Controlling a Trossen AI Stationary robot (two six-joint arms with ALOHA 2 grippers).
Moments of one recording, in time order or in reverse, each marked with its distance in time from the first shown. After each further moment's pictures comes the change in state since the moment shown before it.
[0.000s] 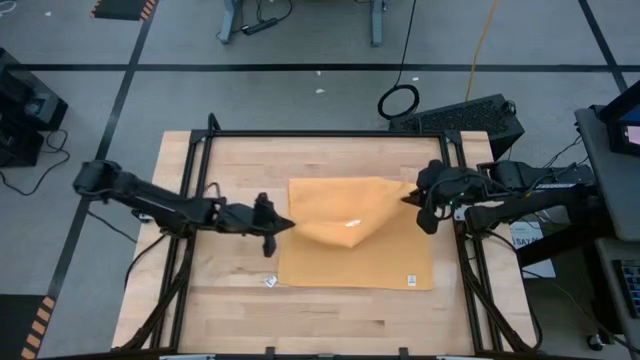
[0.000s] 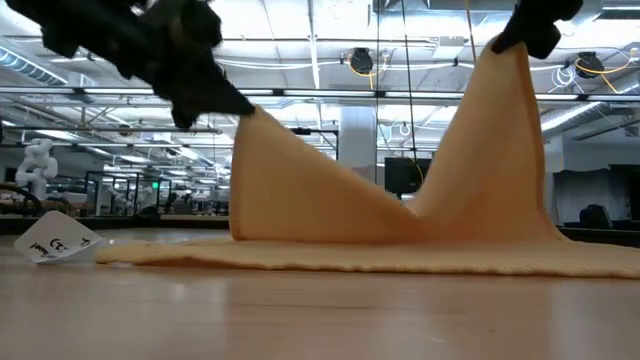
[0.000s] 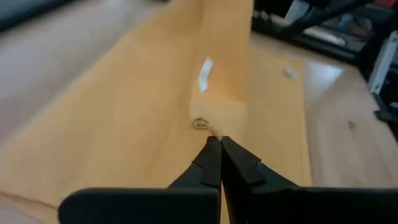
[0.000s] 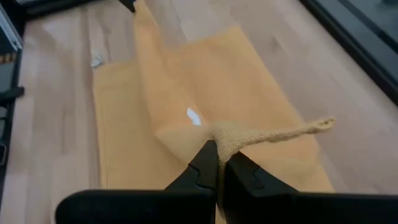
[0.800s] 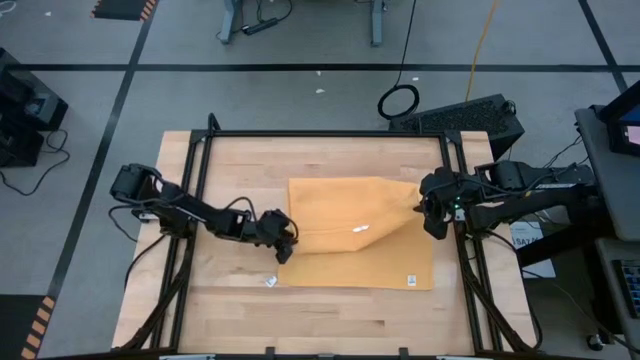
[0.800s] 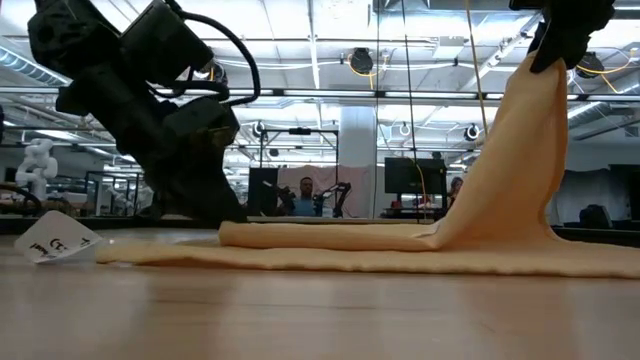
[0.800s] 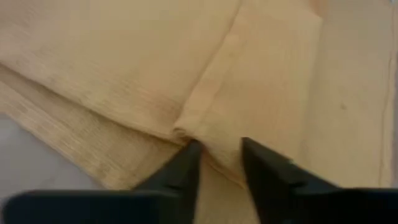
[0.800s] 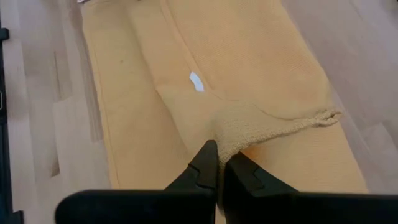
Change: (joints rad) left arm 0.002 0.420 -0.001 0.095 0.055 -0.347; right arm 0.000 0.000 0.000 -0.208 -0.100 0.058
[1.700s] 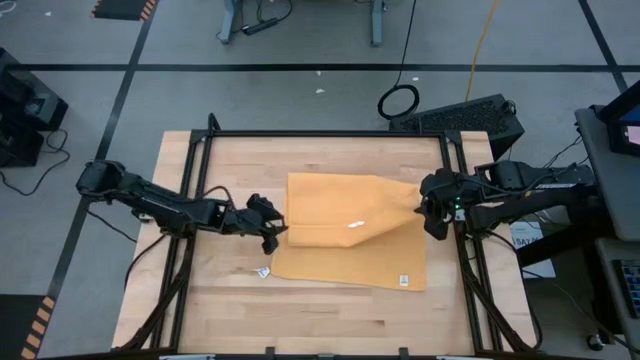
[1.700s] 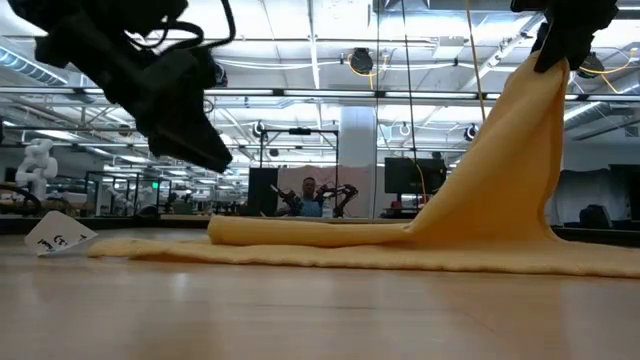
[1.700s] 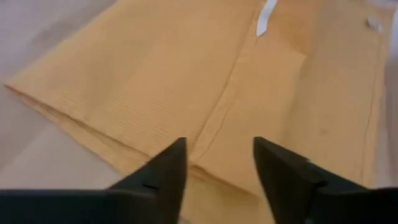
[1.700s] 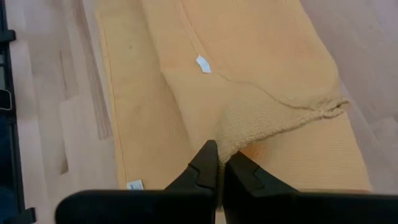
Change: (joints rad) left arm 0.018 -0.326 0.000 -0.274 -0.116 0.193; right arm 0.000 0.000 0.000 -0.007 -0.023 0.030
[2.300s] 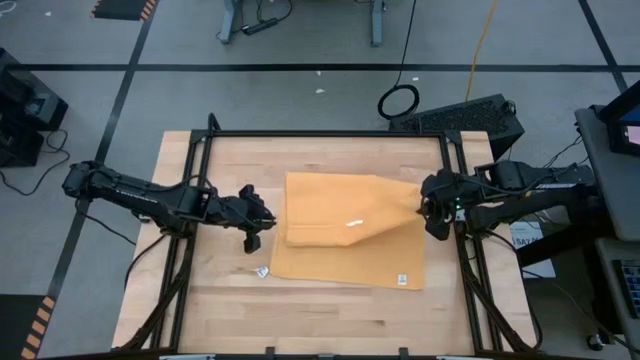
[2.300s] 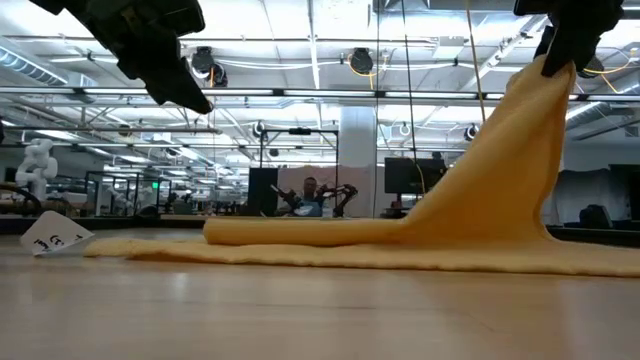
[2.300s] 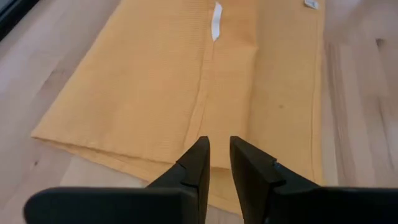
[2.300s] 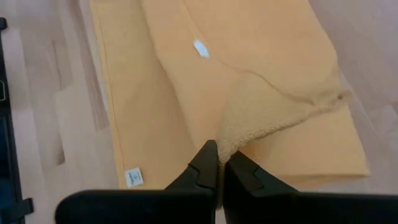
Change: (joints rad) left arm 0.003 -0.231 0.167 -0.413 0.115 0.248; right arm 0.000 0.000 0.000 -0.036 -0.008 0.004
